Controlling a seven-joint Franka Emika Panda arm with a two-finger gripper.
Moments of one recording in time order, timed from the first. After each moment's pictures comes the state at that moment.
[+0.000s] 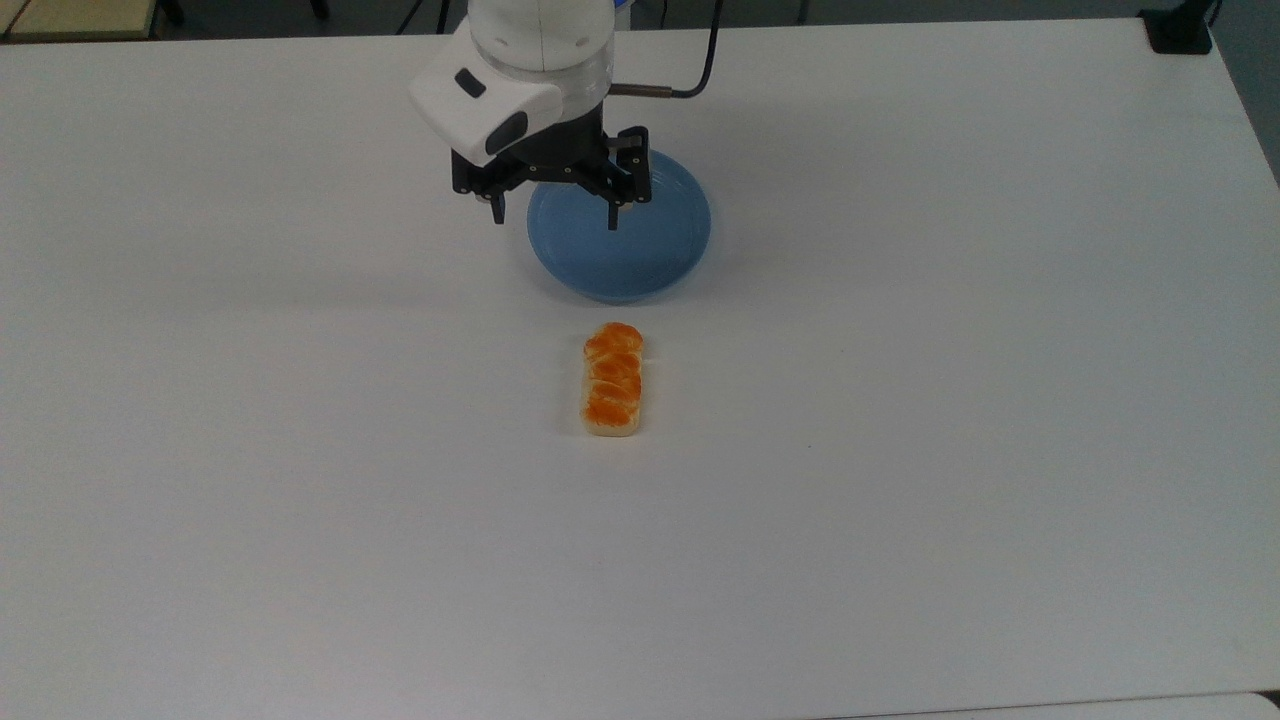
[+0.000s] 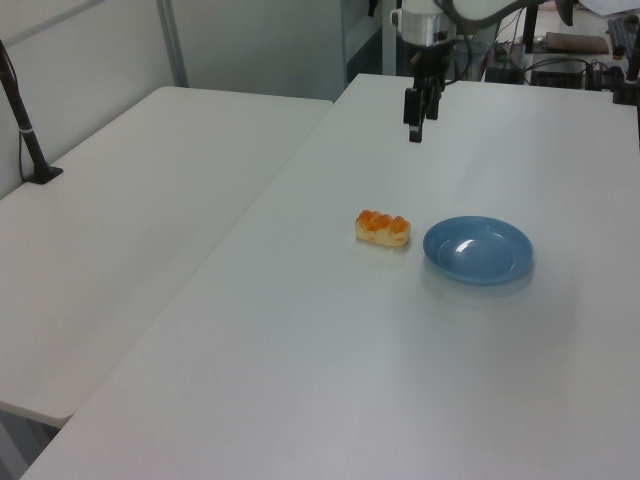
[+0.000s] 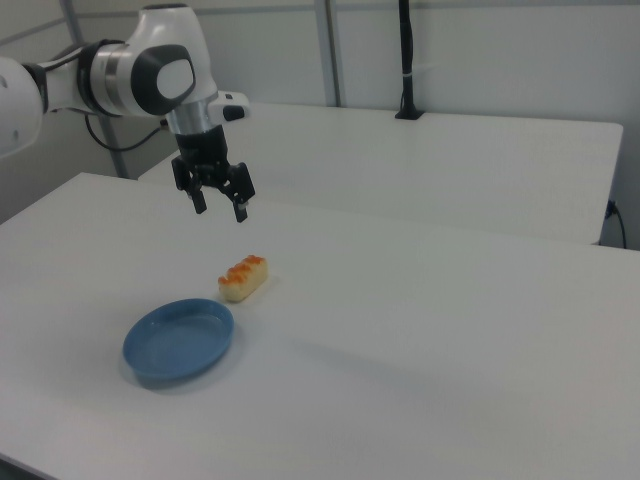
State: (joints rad) arm 0.08 0.26 -0.02 -1.53 -0.04 1.80 0.09
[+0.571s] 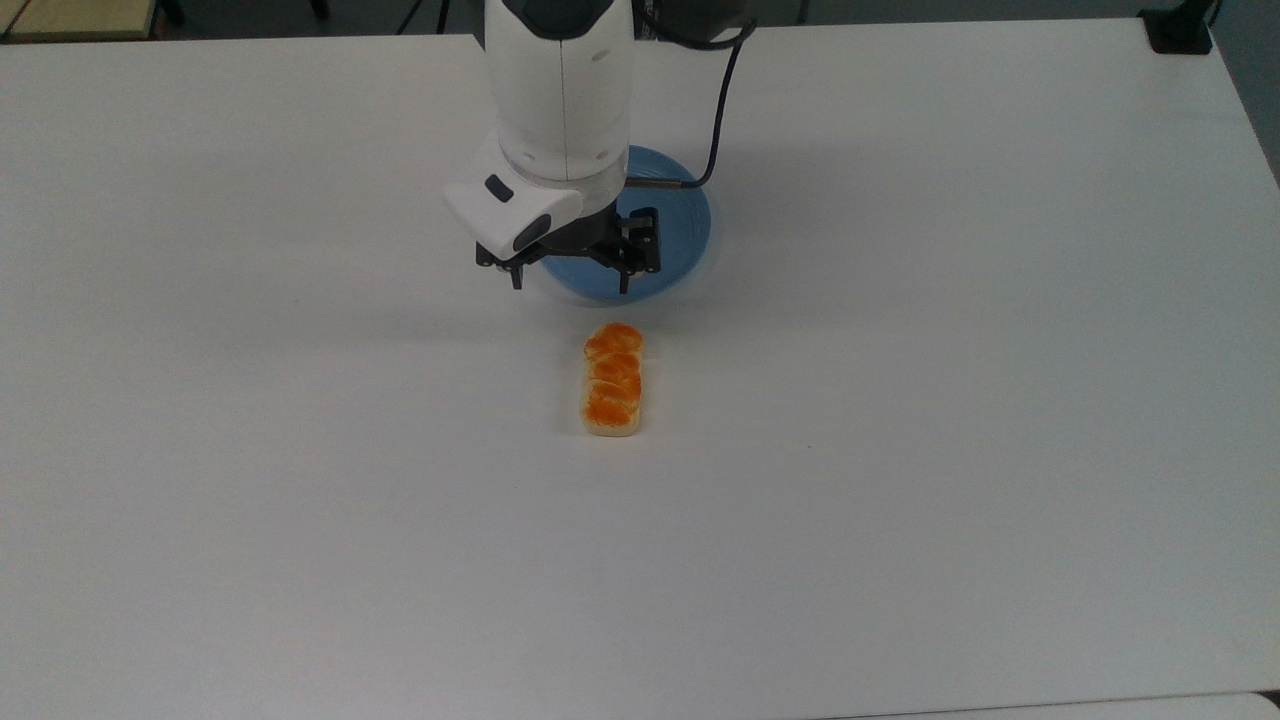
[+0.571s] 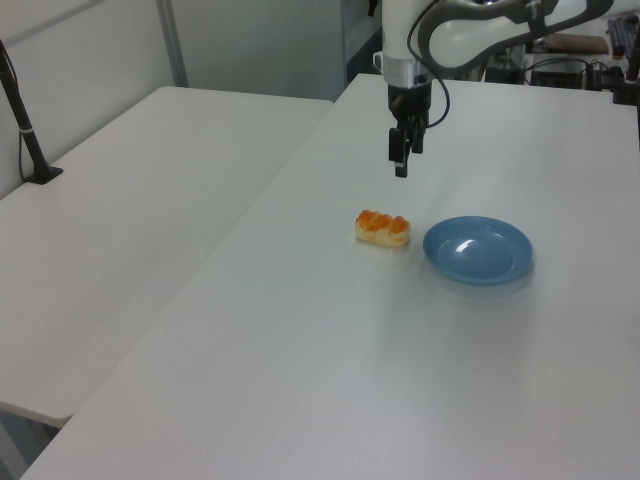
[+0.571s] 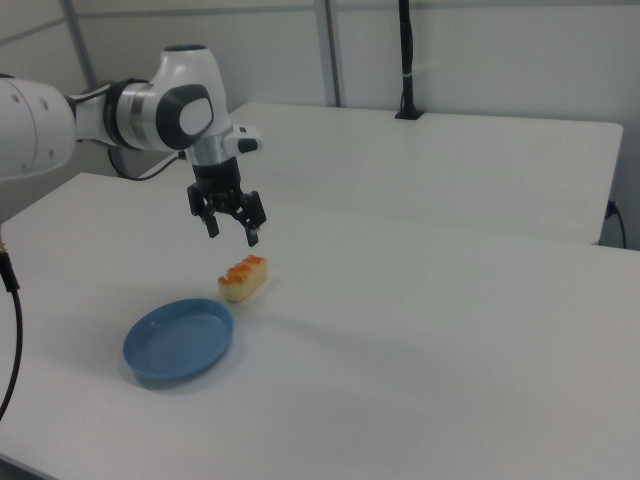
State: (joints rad) arm 0.09 0.38 -0.02 -1.53 -0.04 1.90 0.09
